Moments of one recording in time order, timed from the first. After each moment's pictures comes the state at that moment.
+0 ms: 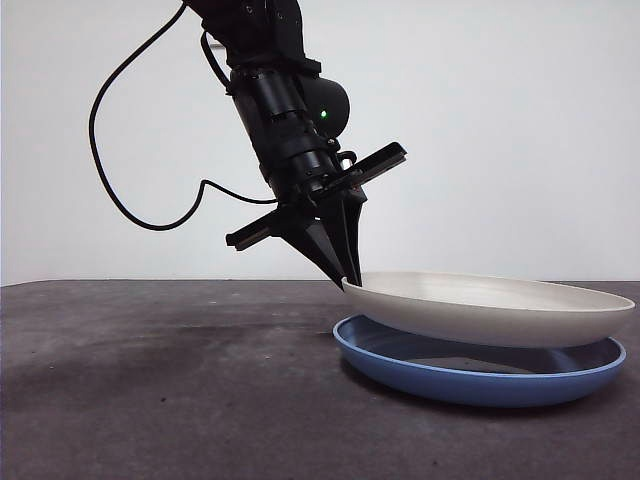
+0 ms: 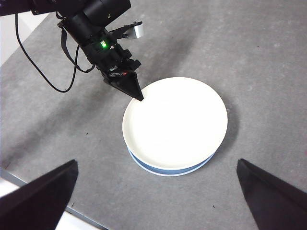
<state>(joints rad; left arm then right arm) -0.61 2.24 1.99 -1.13 0.43 -0.27 0.28 0.60 1.21 -1.20 -0.26 0.18</state>
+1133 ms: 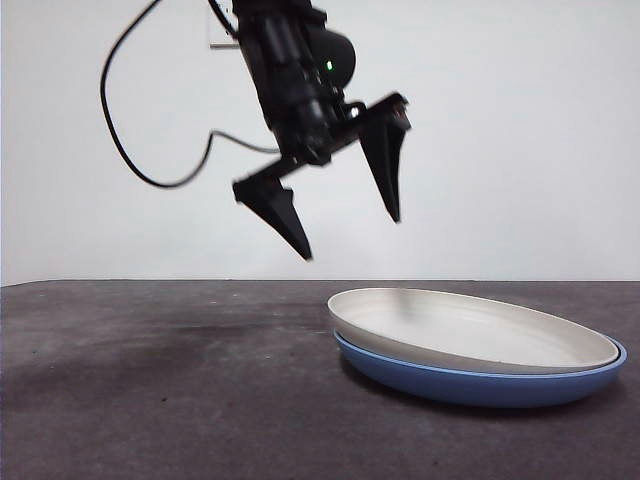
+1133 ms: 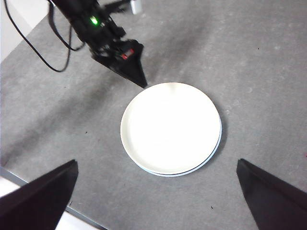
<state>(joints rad) -0.62 2.26 2.23 -1.33 0.34 -0.16 0.28 0.60 1.21 -1.20 -0.26 0.16</state>
